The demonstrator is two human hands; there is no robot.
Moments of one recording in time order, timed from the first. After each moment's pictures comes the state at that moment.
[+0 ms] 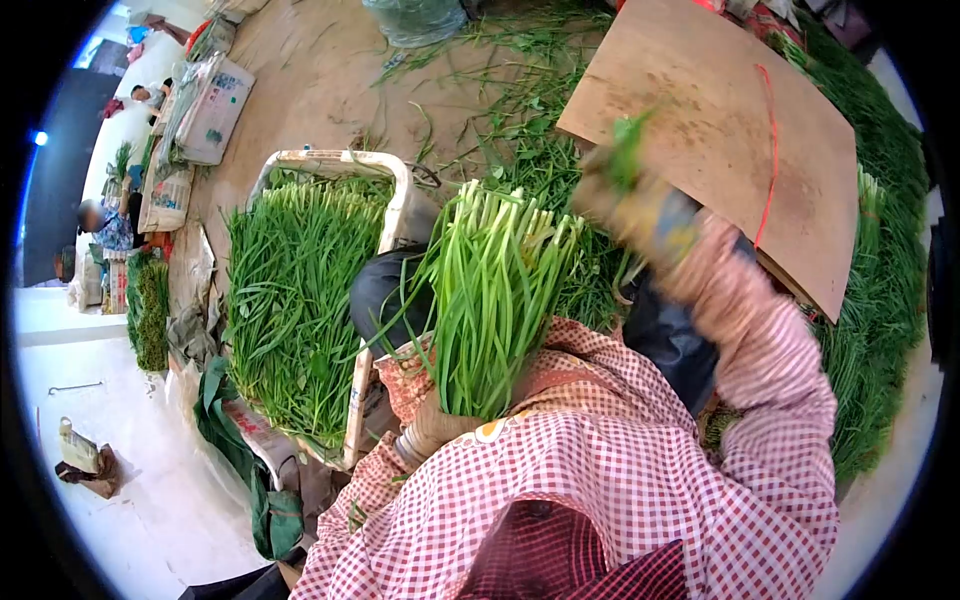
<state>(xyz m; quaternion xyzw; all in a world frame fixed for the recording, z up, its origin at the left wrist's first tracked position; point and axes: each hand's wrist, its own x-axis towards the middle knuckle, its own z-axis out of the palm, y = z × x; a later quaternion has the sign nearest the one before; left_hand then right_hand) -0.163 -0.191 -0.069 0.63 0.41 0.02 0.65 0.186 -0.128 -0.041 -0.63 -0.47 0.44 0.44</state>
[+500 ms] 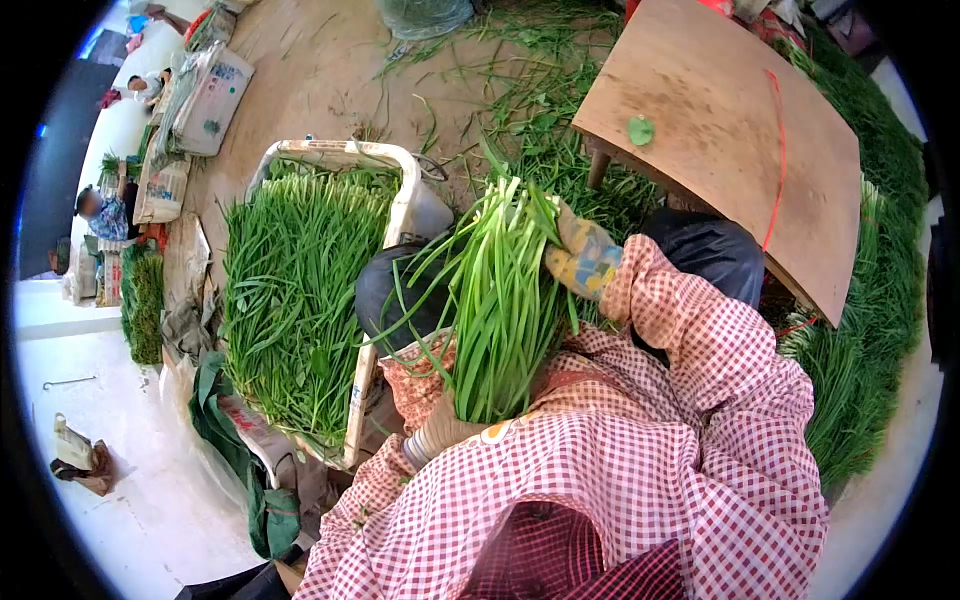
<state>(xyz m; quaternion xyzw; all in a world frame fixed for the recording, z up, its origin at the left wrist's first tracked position) -0.168 -0.195 -0.080 0.61 0.40 0.03 0.68 0.120 -0.118 -0.100 -0.66 -0.61 0.40 0.20</state>
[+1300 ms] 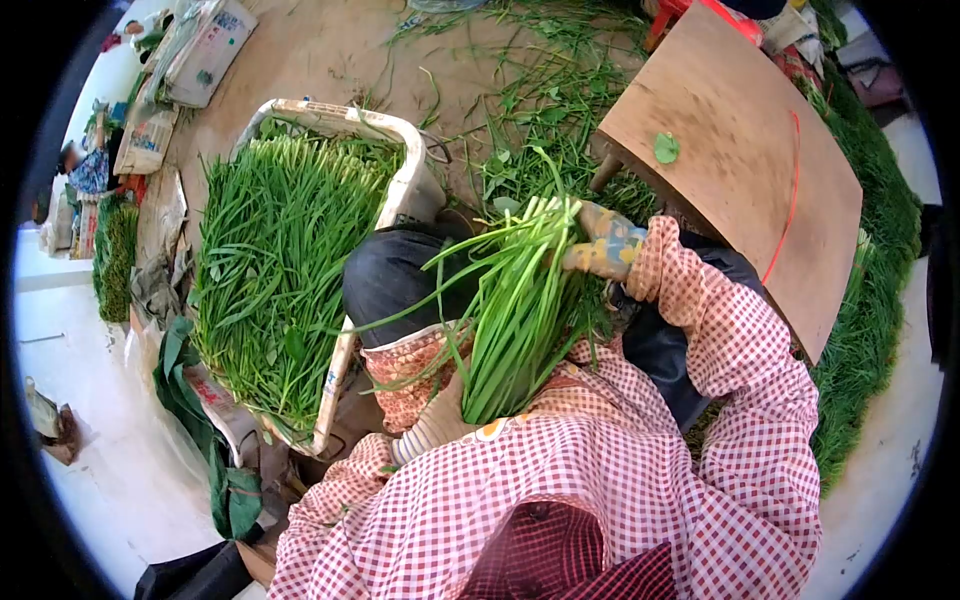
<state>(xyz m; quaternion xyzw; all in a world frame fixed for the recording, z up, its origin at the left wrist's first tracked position) -0.159 -0.197 -0.092 0.59 0.41 0.07 0.70 0.157 -0.091 -0.112 -0.49 -0.65 0.53 0.23</state>
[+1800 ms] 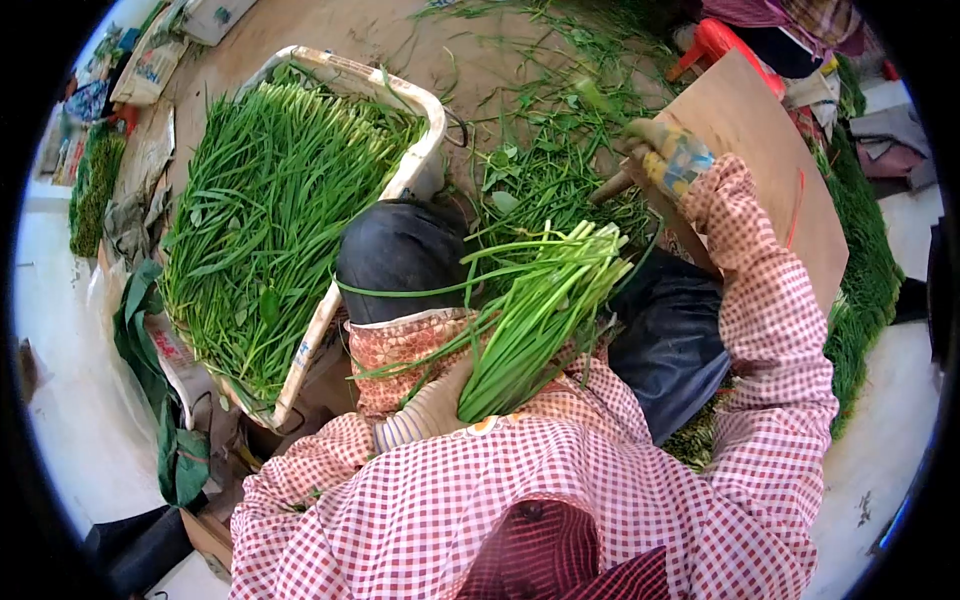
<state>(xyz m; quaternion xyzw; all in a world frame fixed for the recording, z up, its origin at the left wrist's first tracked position) -0.147 -0.214 -0.112 0.58 0.38 0.10 0.71 0.222 0.001 -0.090 -0.57 -0.66 0.48 0.09</state>
